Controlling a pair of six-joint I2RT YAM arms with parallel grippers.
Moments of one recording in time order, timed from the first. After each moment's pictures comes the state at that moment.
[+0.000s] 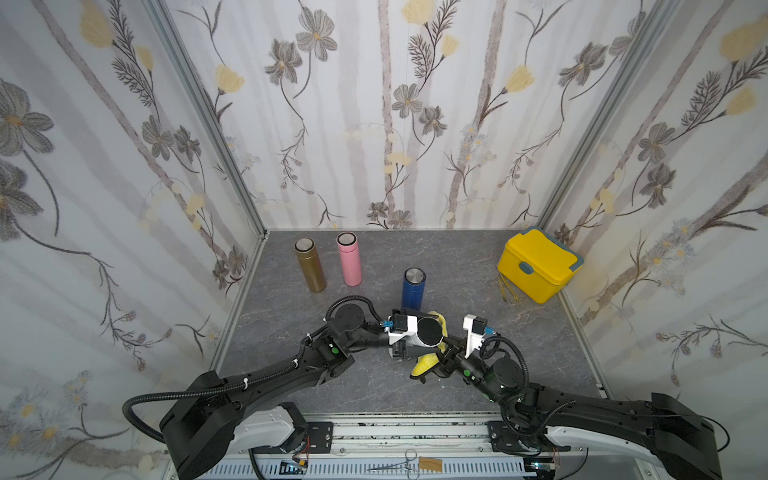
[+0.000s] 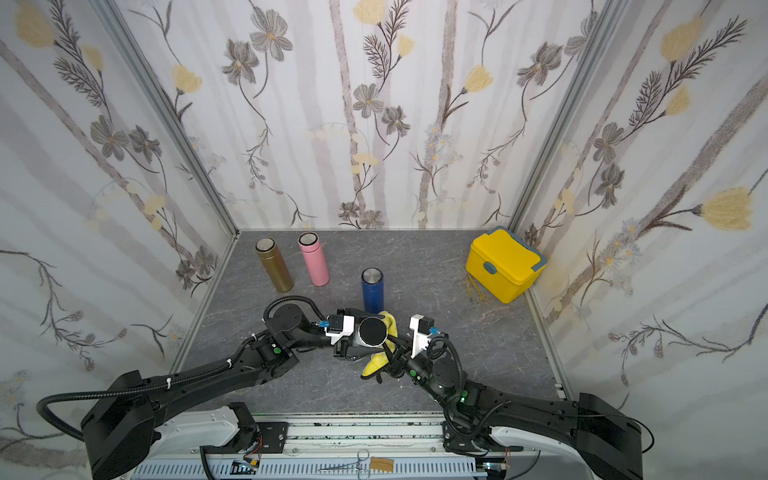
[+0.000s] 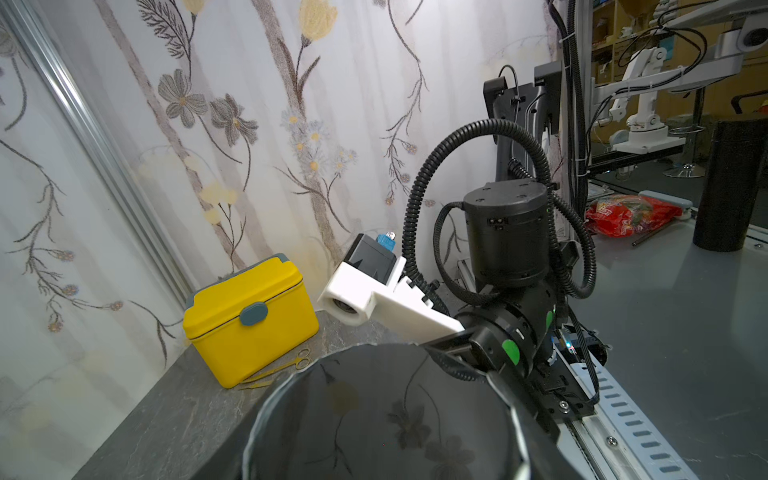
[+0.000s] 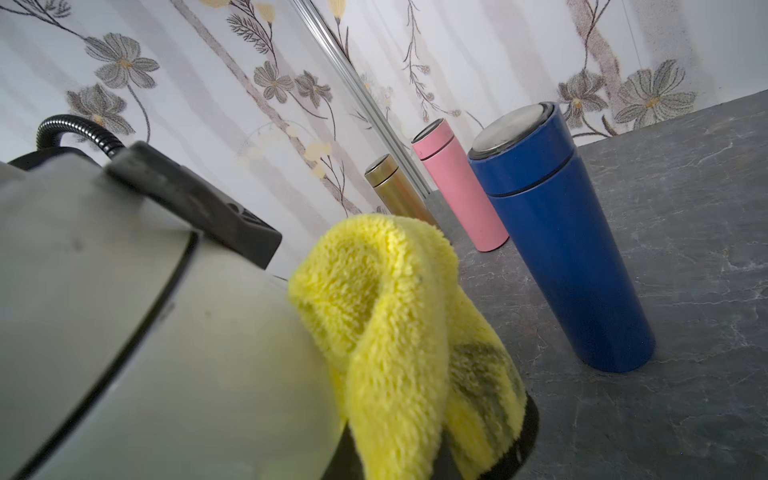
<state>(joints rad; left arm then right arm) -0.86 1.19 0.61 0.73 0.72 0.17 1.14 0.86 0.19 0.76 0.27 0.63</state>
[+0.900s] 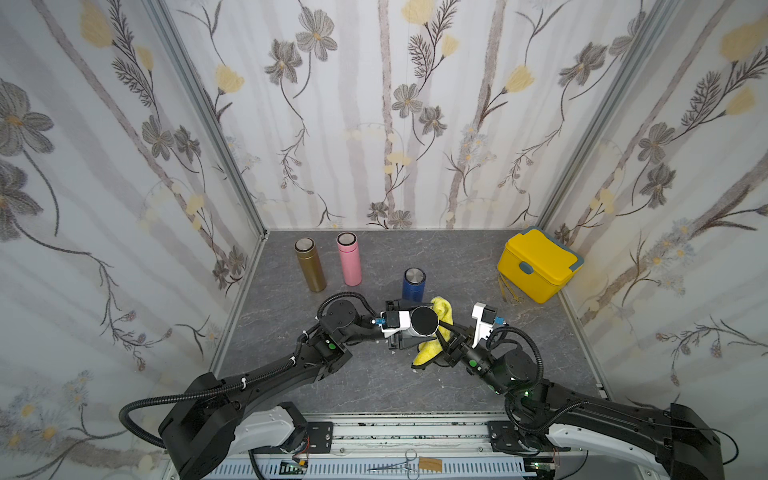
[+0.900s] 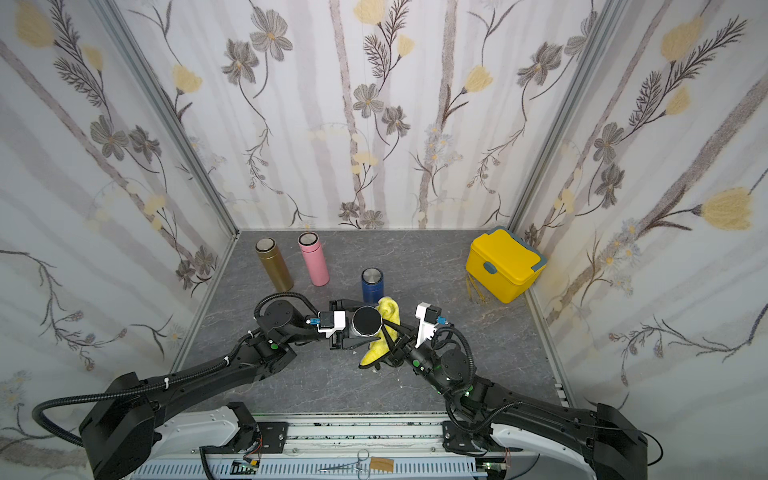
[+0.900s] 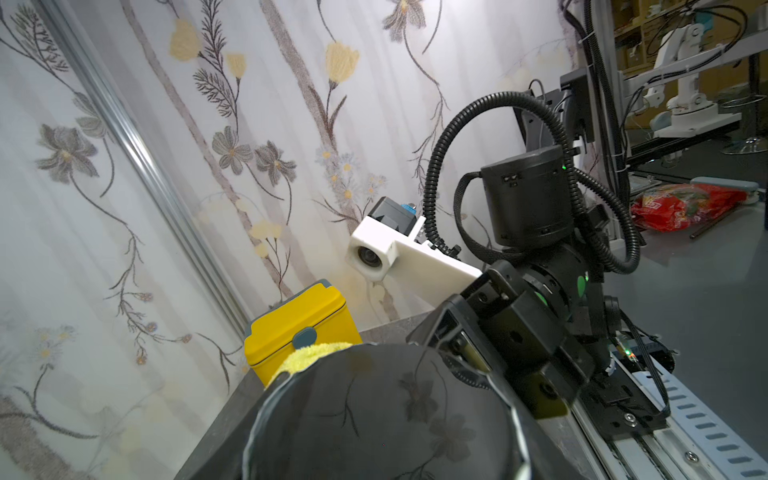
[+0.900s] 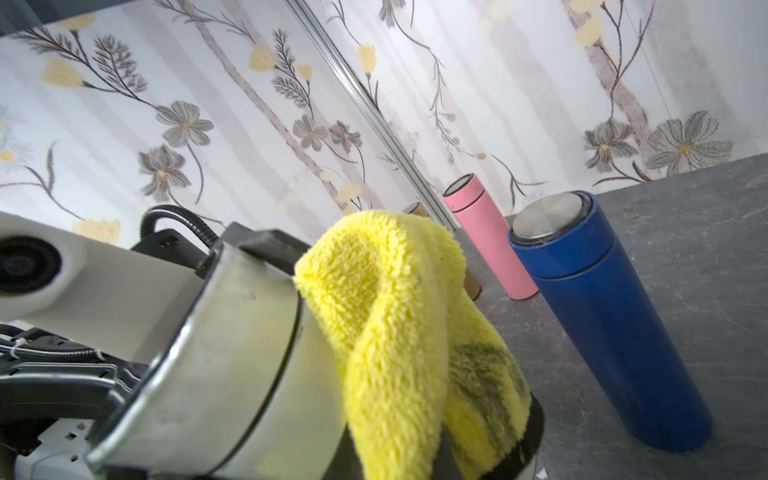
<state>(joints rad) -0.82 1.20 0.62 0.80 0.74 0.23 1.09 0.80 0.27 0.74 0.23 0.64</state>
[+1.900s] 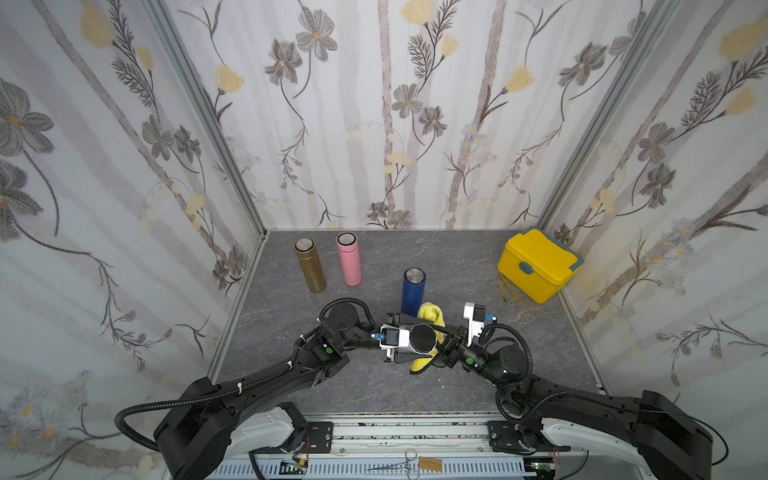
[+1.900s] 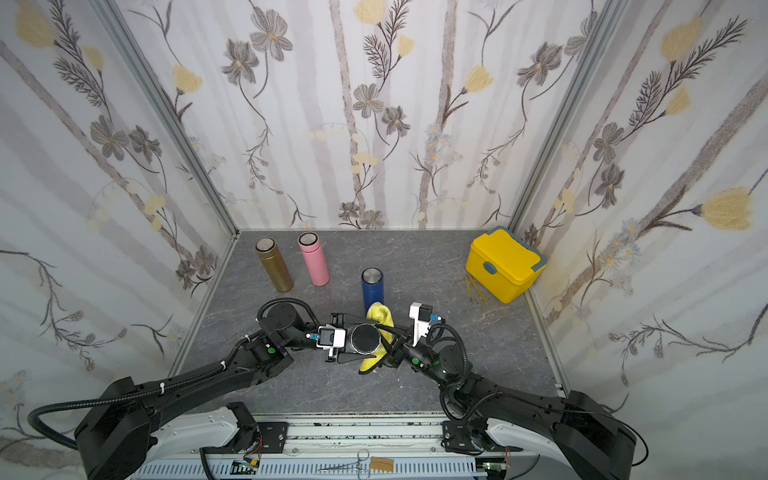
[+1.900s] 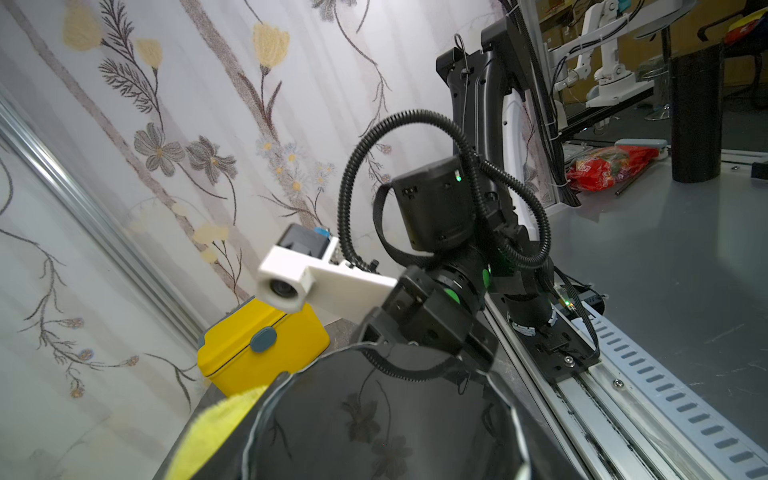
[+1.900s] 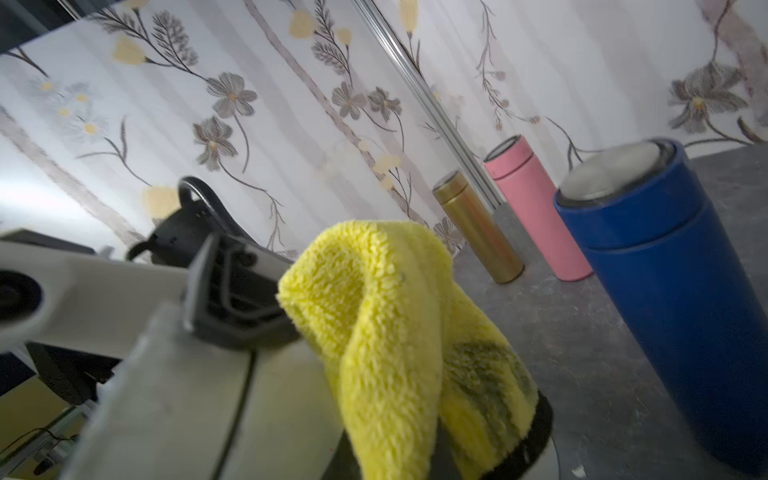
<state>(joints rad) -0.82 1.16 0.58 0.69 0.87 0.38 0.96 0.94 0.25 0.97 -0.09 0.70</state>
